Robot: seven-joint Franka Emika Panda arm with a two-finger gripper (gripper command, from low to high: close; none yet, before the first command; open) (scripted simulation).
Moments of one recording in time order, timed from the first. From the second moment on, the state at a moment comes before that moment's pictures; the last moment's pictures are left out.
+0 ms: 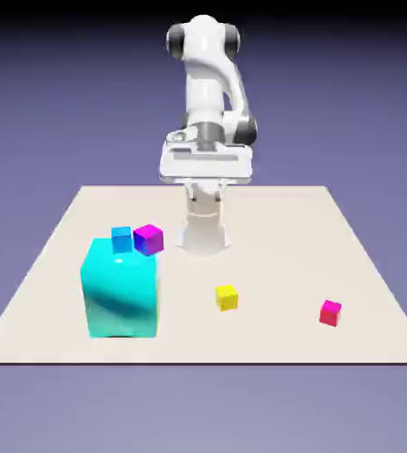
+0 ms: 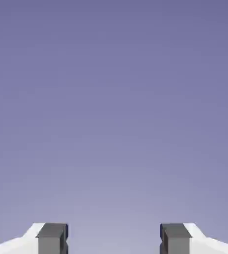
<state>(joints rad) 0.05 -0.53 0.00 -2.79 0.00 3.02 0.72</state>
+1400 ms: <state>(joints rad) 0.67 0.21 -0.16 -2.33 0.00 2.51 0.38</state>
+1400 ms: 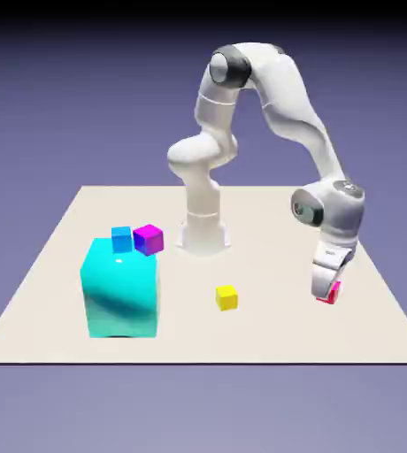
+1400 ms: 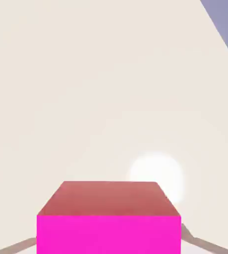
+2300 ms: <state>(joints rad) 0.00 -0.35 -0.49 -2.54 -0.22 2.19 0.30</state>
